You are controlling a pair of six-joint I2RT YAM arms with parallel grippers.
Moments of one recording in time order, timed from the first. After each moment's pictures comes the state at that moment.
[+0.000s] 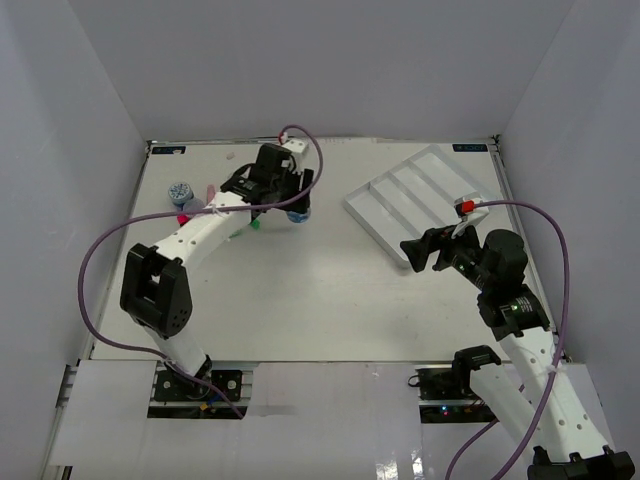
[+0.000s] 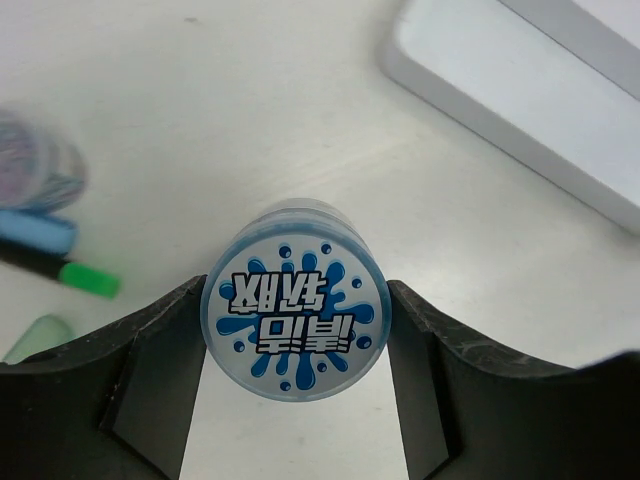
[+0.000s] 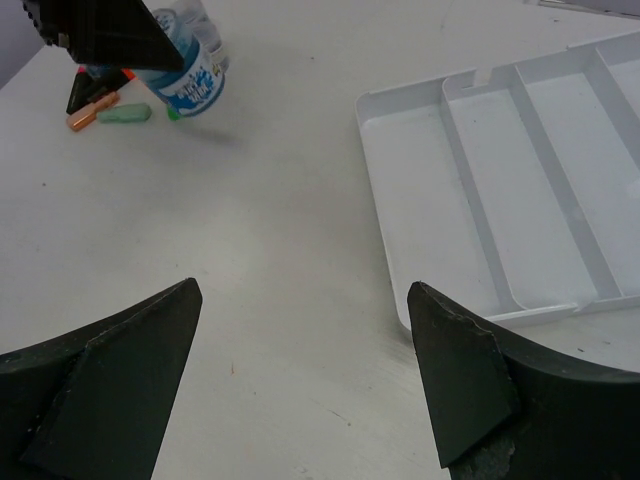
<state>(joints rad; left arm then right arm) -0.47 1.69 1.44 -0.45 -0.05 -0.14 0.25 0.62 0.66 -0.26 -0.35 0.13</state>
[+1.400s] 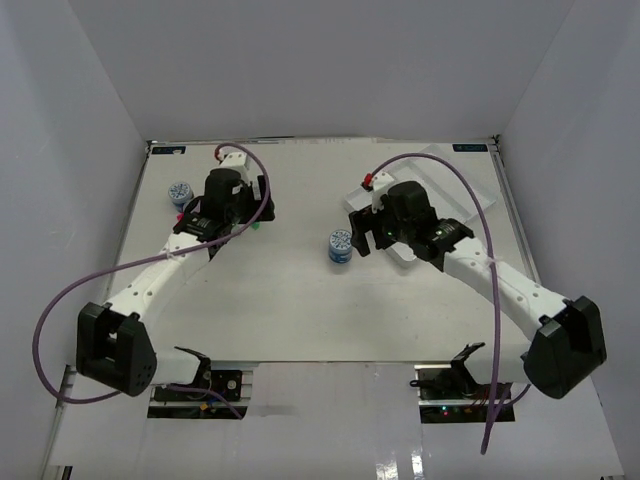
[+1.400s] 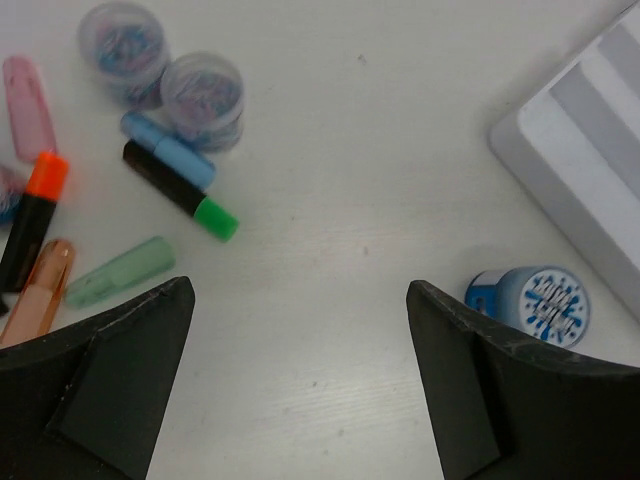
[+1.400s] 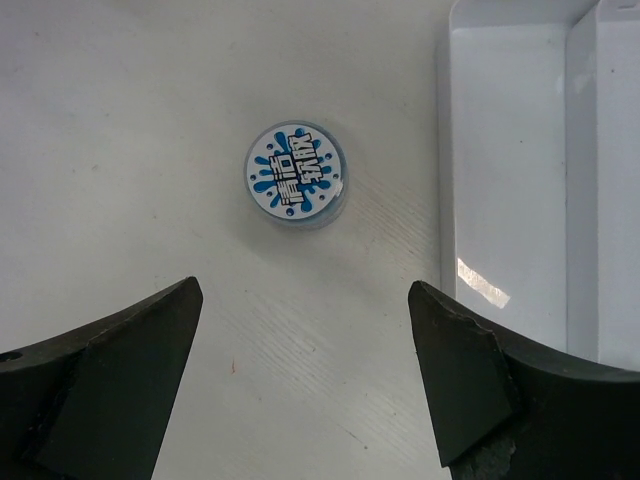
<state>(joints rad) -0.40 1.37 1.11 -0.25 -0.12 -0.27 0.60 1.25 1.01 -0.37 -0.11 0.04</state>
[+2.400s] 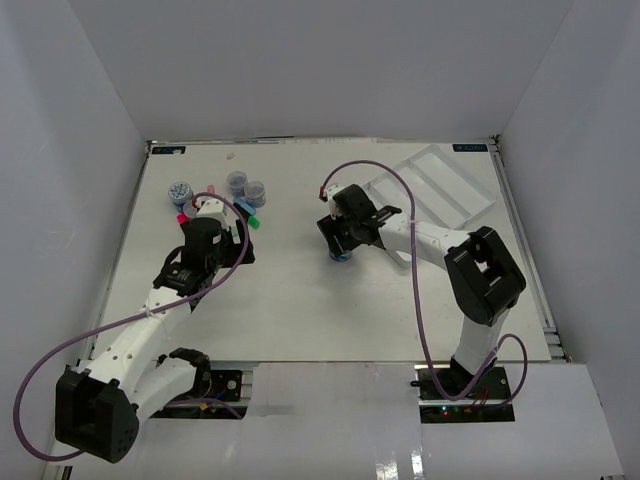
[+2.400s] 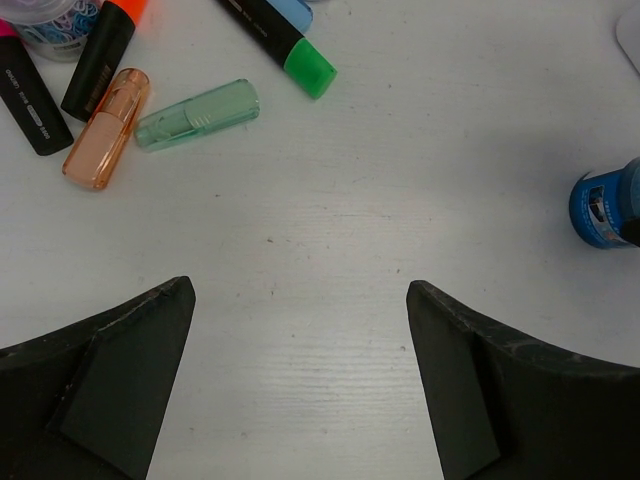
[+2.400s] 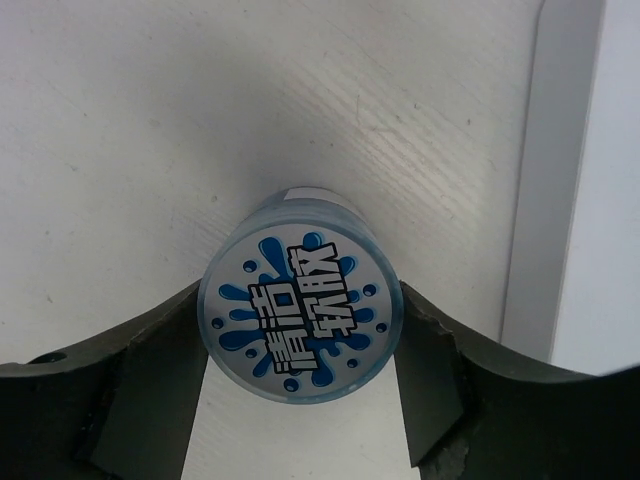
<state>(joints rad) -0.33 0.96 0.66 -0.28 -0.19 -0.29 0.72 1.82 1.24 -0.32 0.04 0.02</state>
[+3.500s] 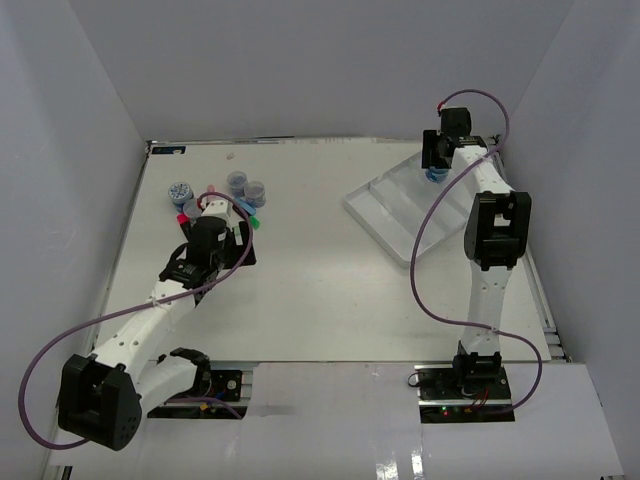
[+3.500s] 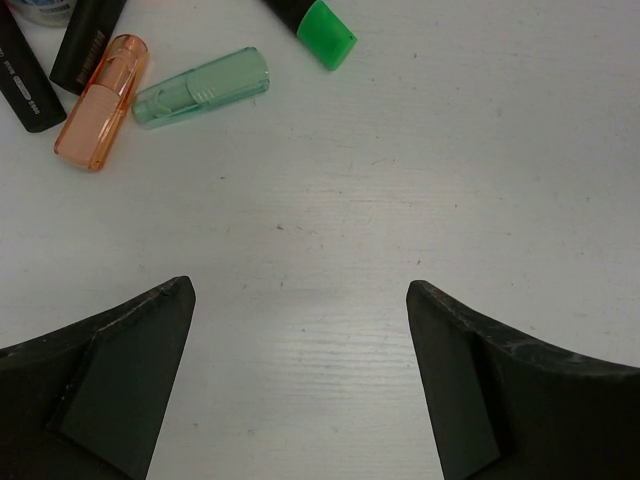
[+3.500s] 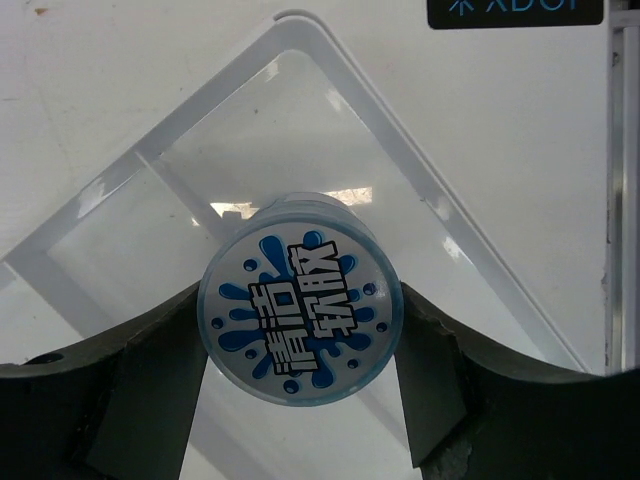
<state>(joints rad) -0.33 1.02 0.66 -0.28 -0.20 -0.29 0.06 2.24 1.97 -0.50 0.15 -0.02</state>
